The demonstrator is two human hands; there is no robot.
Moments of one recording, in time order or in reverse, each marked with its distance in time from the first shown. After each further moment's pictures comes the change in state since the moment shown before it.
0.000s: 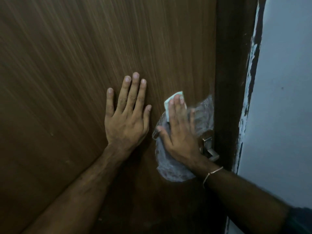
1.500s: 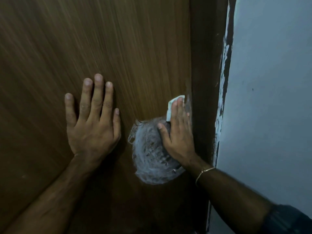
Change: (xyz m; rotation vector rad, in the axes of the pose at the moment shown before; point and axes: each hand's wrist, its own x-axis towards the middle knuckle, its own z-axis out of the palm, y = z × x) left_hand -0.009 -0.002 0.006 0.045 -0.005 -0.033; right_hand -0.010 0.060 -0.003 0.083 0.062 0.149
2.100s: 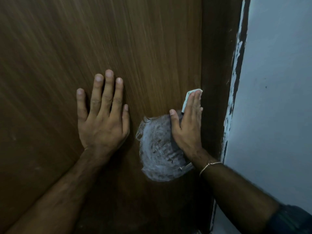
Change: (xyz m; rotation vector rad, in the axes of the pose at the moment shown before) left_hand 0.002 0.003 -0.005 -0.007 0.032 0.003; right_hand 0.020 -0.007 -0.002 0.109 0.064 0.172
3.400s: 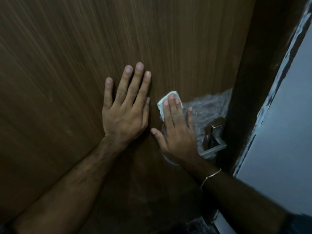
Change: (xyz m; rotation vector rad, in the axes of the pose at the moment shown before) left_hand -0.041 -0.013 -0.002 0.017 -0.036 0.032; right_hand -0.073 -0.045 0.041 -0.328 -0.112 -0.514
